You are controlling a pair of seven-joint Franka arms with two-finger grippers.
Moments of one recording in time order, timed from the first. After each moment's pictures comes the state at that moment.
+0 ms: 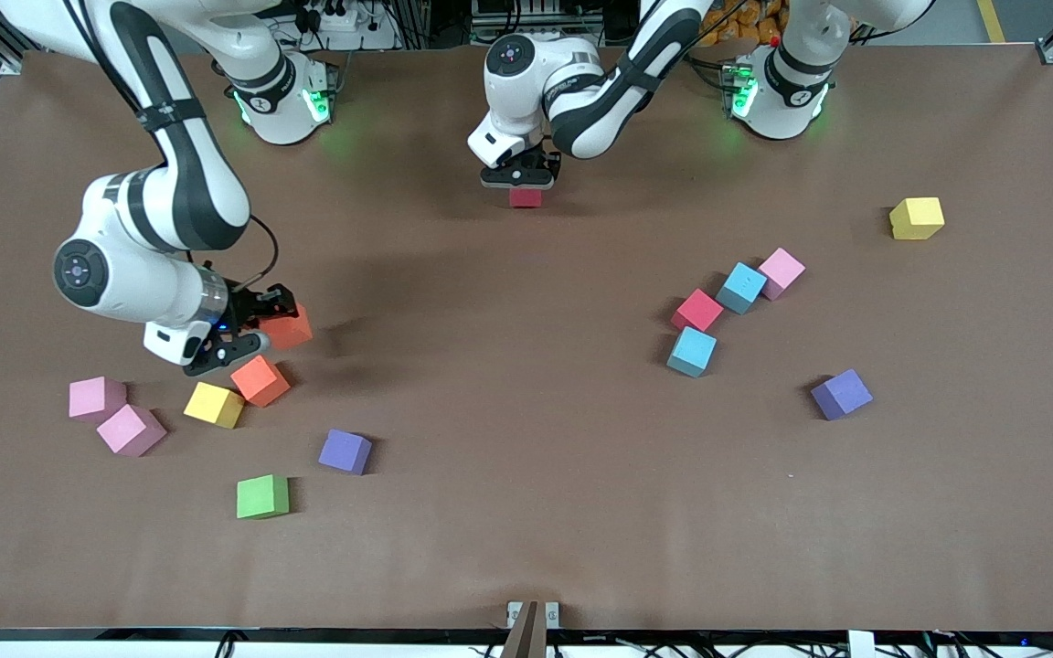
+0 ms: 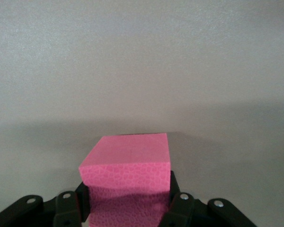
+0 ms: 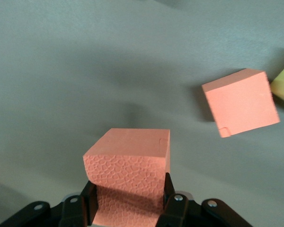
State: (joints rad) left arm -0.74 0.48 -0.47 -2.08 0.25 2.44 -1.29; right arm 0.13 0.23 0.03 -2.05 0.22 2.08 -0.26
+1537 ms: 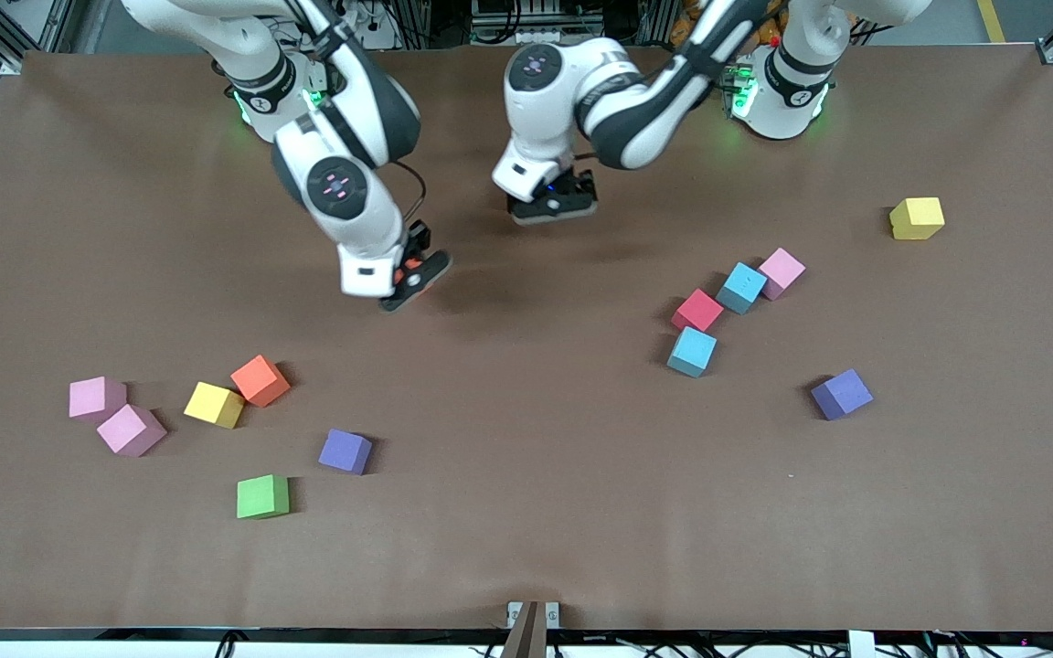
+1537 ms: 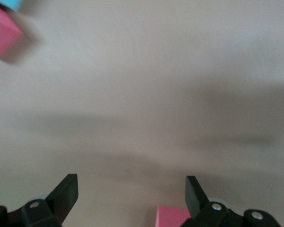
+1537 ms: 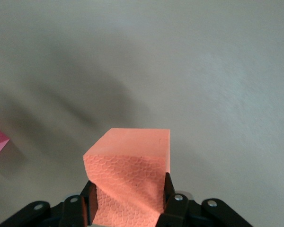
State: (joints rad) left arm -0.52 0.31 -0.46 -2.02 0.25 2.25 -1.29; right arm 0.53 0.23 0.10 -2.05 0.06 2.13 -0.21
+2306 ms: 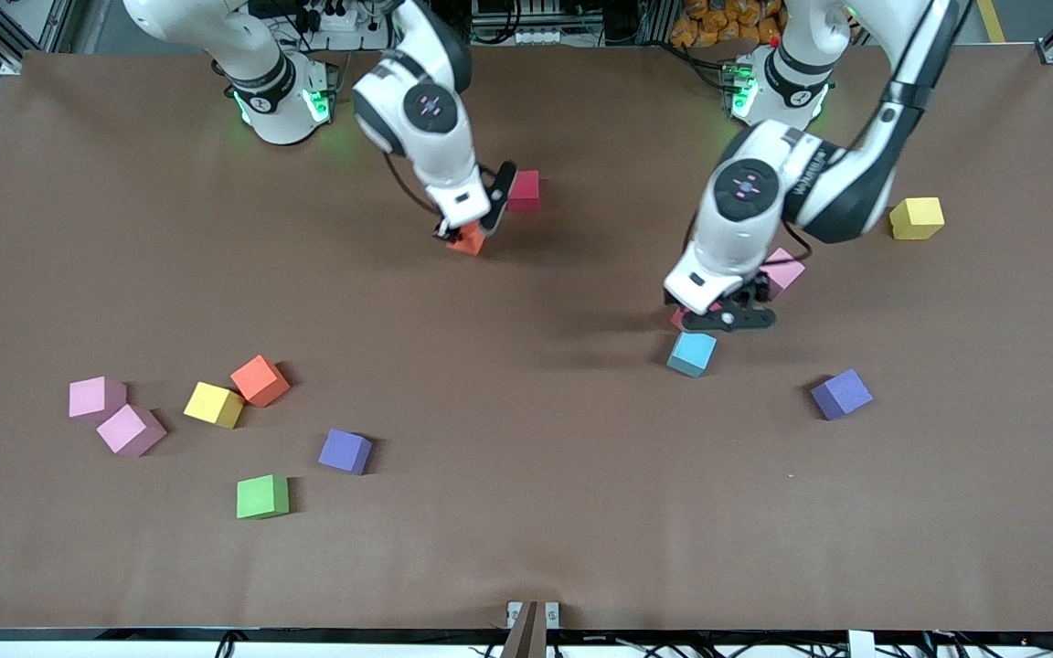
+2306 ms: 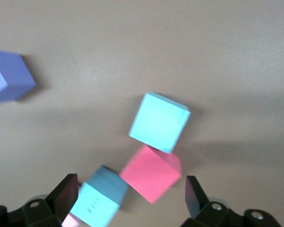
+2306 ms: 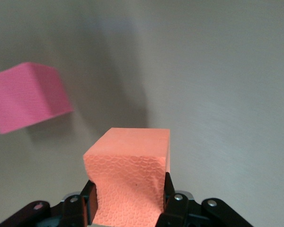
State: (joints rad) left arm -0.27 0.23 -0.21 -2.07 0.24 2.23 -0.52; right arm 0.83 0.20 0.10 -2.28 0.06 2.41 -0.41
